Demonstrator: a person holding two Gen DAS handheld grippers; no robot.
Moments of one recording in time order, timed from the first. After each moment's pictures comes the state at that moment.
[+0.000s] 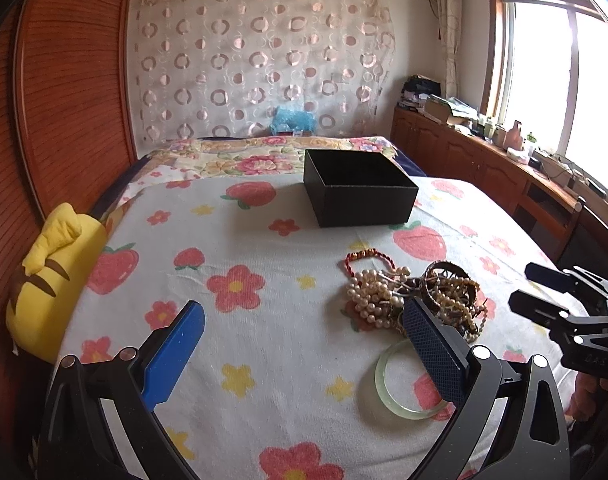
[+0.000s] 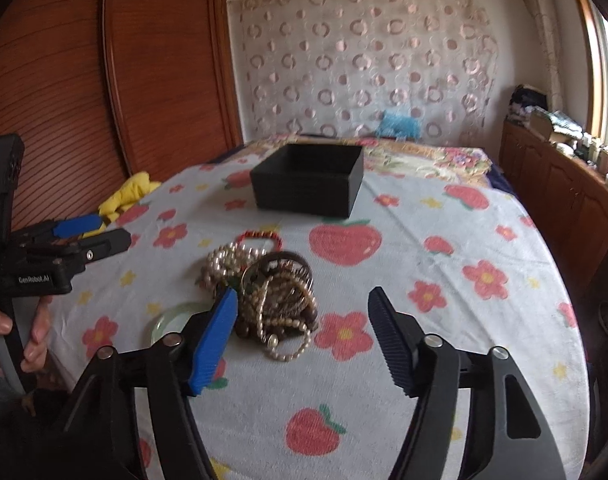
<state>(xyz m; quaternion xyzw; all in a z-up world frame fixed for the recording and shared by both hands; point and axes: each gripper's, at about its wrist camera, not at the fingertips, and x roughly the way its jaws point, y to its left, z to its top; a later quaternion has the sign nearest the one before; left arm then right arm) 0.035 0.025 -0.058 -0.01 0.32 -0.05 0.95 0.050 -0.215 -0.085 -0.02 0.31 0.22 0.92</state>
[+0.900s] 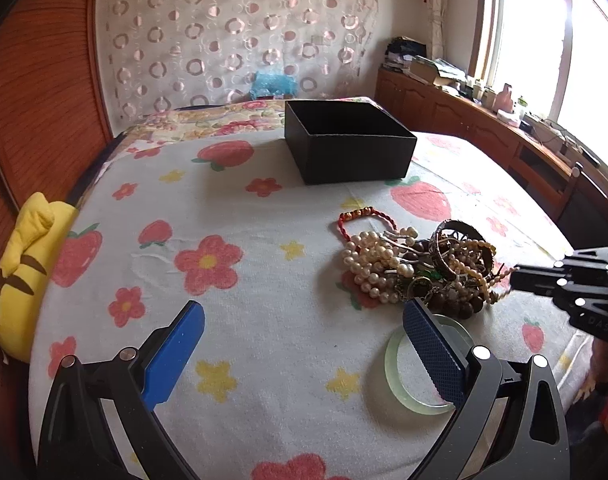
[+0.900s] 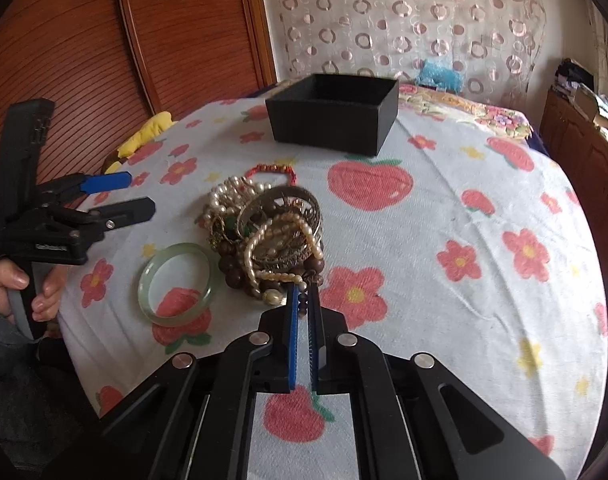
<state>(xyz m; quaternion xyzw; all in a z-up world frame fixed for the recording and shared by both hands) 0.064 0.020 -0.086 0.01 0.38 -0.09 0.92 0.071 -0.219 -0.107 -0.05 0.40 0.28 0.87</state>
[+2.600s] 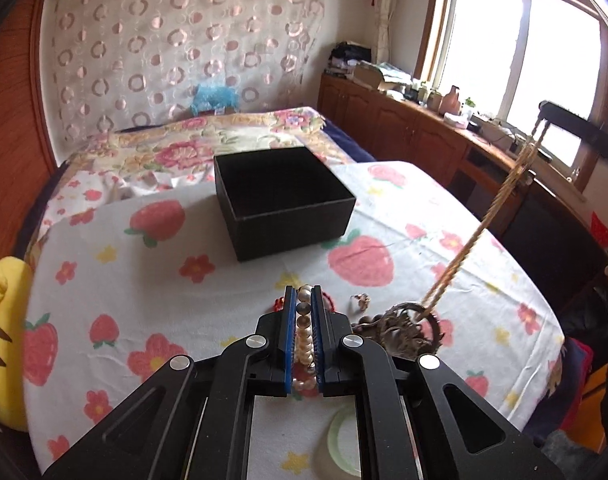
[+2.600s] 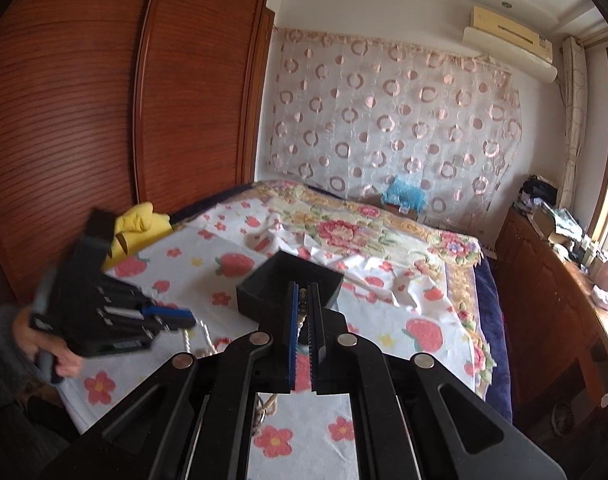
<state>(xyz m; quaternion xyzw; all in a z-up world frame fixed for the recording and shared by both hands) 0.109 -0.008 -0.036 0.01 0.36 -0.19 0.91 0.083 -0.232 0.055 -0.12 0.23 0.24 0.94</state>
